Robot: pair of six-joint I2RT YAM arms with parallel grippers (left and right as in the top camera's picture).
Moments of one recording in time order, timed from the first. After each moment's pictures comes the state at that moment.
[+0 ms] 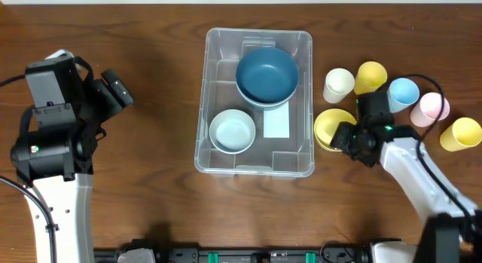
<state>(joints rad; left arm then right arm) 0.16 1.17 1.35 -0.97 -0.09 -0.38 0.09 1.48 0.80 -0.60 -0.04 0.57</state>
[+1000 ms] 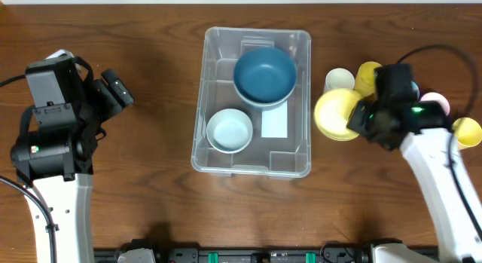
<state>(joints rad) 0.16 1.17 1.35 -0.97 -0.08 -0.38 0.10 1.35 1.22 -1.04 0.03 0.51</state>
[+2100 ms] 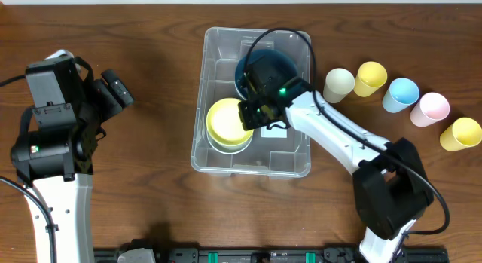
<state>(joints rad) 0.16 1.17 1.35 -0.97 -0.09 -0.38 0.63 1.92 1.44 -0.71 -0.21 0.35</state>
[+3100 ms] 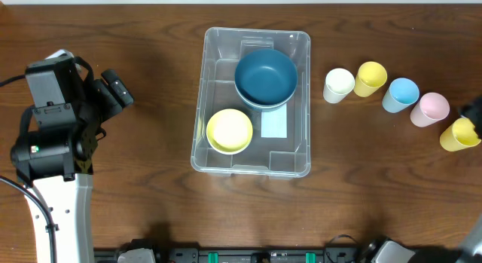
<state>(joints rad) 0.16 1.17 1.35 -0.97 -0.09 -0.38 -0.63 1.39 1.41 -1.06 -0.03 0.39</state>
